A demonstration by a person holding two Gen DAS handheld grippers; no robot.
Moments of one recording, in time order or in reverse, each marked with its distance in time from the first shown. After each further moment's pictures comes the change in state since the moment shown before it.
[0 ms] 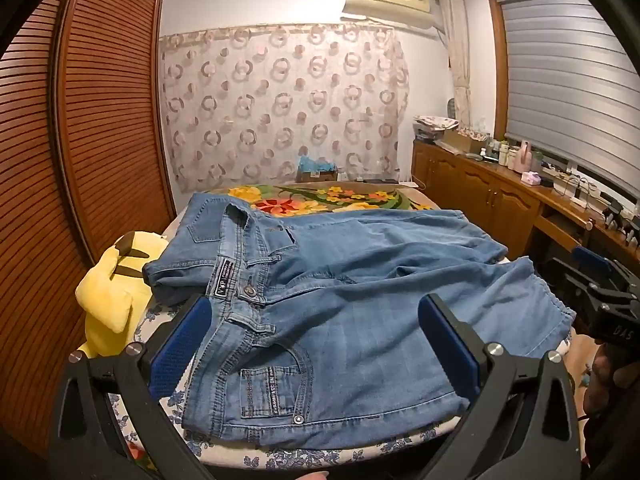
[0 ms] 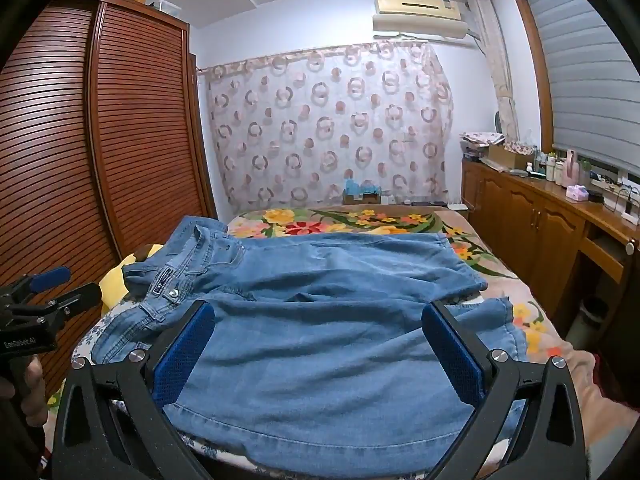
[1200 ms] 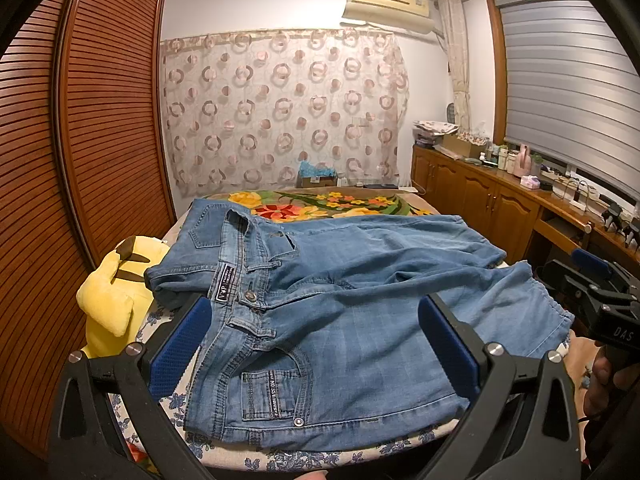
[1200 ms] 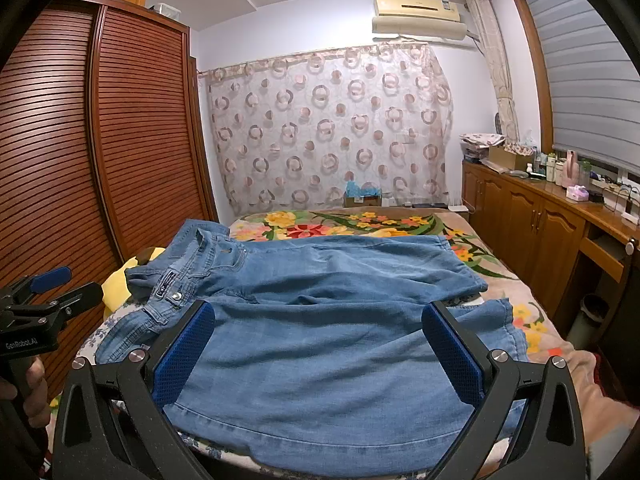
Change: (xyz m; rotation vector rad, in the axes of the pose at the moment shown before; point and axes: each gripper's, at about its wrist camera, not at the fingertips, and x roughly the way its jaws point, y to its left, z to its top) left arm -0.004 -0.001 0.004 0.004 -0.014 0.001; right arm -0.003 0.000 0.000 0.005 -0.010 0.003
